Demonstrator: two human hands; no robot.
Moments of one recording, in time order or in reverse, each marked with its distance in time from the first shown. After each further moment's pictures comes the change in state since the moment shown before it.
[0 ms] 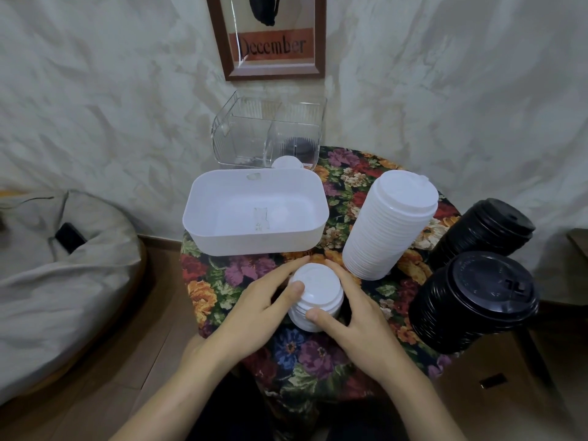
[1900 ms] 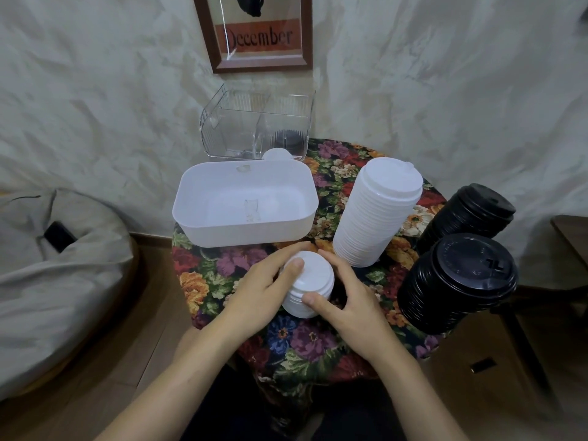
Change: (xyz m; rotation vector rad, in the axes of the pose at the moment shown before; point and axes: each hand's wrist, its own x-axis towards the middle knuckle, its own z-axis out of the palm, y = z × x) left_hand 0.012 0.009 0.013 -0.031 0.040 0.007; right_hand -0.003 0.003 -0.002 0.057 0.061 -0.016
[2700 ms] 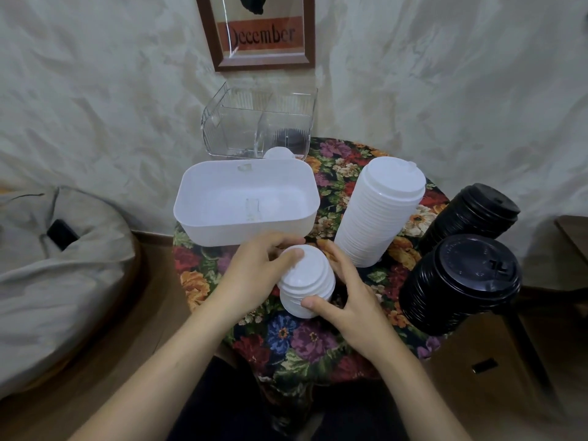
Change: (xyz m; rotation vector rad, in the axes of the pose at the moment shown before) left_hand 0.019 0.018 -0.020 0.074 0.074 -0.075; right_hand 0.003 0.000 -0.001 0.047 -0.045 0.000
